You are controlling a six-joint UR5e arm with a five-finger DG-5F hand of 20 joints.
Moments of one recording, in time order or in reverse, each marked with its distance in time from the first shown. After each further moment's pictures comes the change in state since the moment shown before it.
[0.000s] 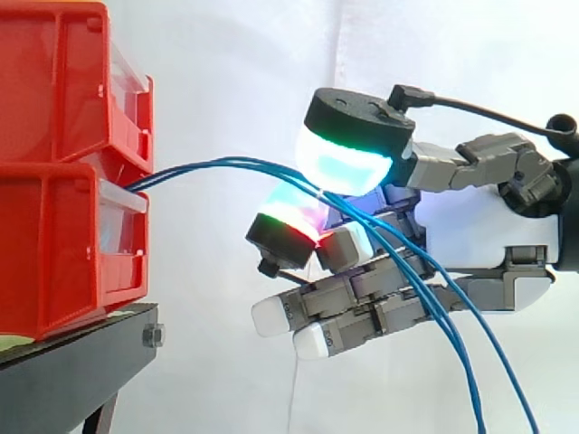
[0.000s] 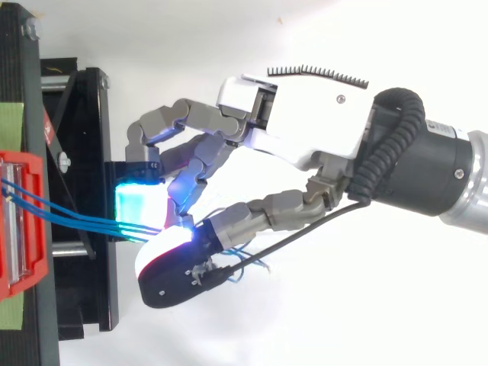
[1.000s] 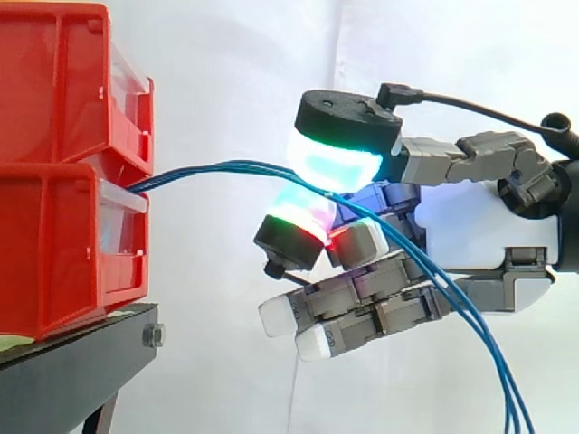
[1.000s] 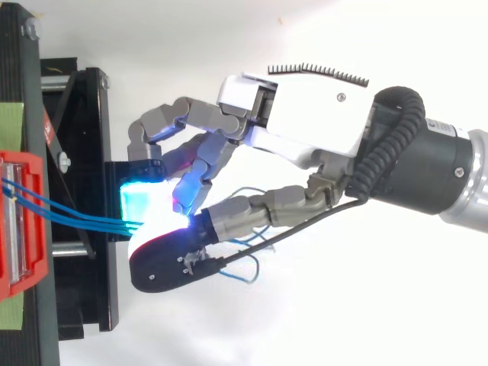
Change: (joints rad) arm -0.001 0.000 -0.001 -0.001 0.001 0.000
